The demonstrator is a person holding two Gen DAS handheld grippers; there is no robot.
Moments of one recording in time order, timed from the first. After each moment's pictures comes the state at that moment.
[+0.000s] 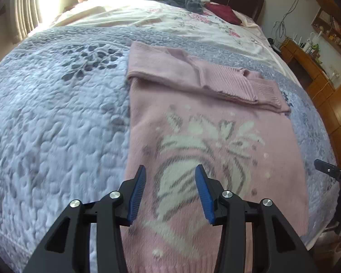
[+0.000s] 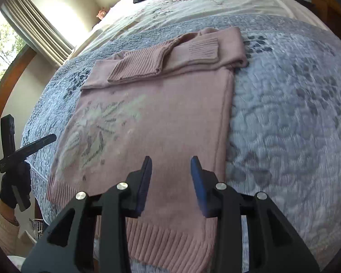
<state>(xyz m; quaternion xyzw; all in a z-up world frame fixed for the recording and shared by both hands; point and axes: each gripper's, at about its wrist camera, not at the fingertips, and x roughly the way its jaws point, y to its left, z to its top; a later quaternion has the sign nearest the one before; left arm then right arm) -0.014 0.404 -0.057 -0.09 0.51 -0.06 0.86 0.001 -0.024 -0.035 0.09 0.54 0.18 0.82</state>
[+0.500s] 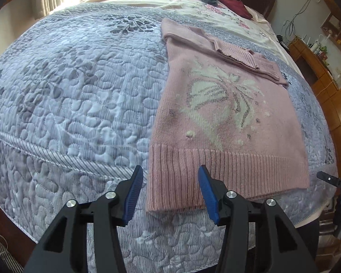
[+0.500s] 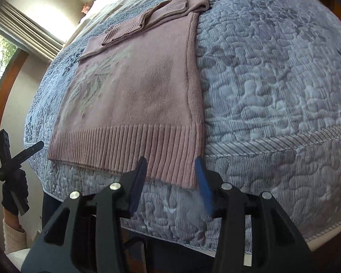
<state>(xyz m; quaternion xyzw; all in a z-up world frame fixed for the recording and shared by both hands) -0.141 0.436 -0.063 -0.12 0.53 -0.03 0.84 -0.114 -0.057 -0.061 0.12 0.59 0.15 0.78</state>
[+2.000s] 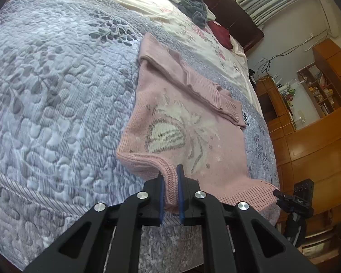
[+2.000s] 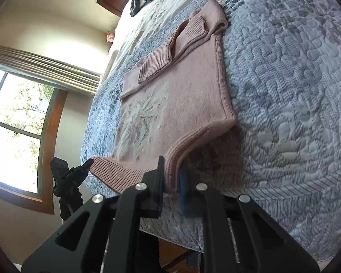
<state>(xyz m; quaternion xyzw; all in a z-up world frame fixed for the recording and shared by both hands) -0.083 0.471 -0.034 -0.30 0.48 -0.14 0.82 -0.049 -0.095 -0.024 0.31 0.54 0.25 0.74</state>
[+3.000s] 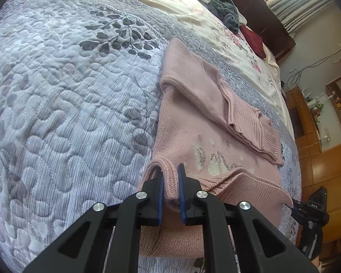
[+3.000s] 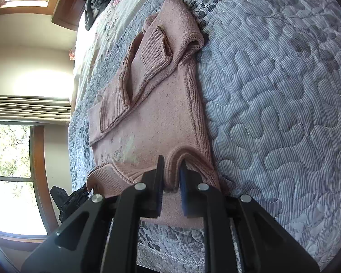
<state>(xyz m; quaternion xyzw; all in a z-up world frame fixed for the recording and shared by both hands) 0.050 0.475 -0.090 -0.29 0.50 -0.05 0.81 0.104 -0.092 -0.087 0.35 0.60 0.15 0.70</state>
